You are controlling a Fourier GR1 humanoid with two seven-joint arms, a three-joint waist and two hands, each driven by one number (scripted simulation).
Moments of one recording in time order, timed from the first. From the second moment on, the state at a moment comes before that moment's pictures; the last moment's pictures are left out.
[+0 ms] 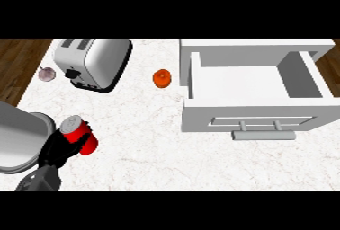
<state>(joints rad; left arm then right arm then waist) -0.32 0.26 0.37 -0.52 0.22 -0.47 -0.41 0.40 -0.03 -0.76 -2.22 -0.54 0.55 0.24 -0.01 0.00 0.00</state>
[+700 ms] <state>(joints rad) -0.31 0.10 0.31 -0.83 0.28 -0.34 -0.34 0.47 0.00 -0.72 -2.27 -0.54 0.52 0.22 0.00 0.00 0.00</state>
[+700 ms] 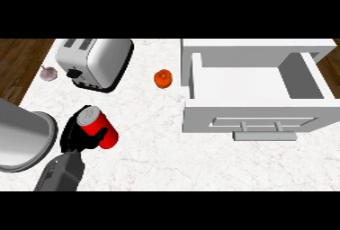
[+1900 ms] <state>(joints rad) -0.52 0.01 0.02 -1.38 0.25 0.21 0.08 0.48 0.00 -0.70 -2.28 -0.54 0.49 0.21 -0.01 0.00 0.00</state>
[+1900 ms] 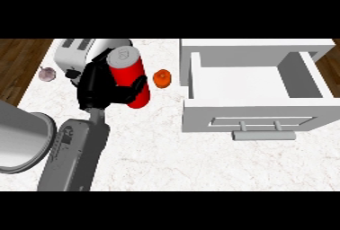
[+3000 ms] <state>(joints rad) -1.02 0.00 -0.12 -1.08 0.29 0.52 0.14 0.43 -0.01 -0.70 -2.28 -0.56 0.48 0.26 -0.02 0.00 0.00</state>
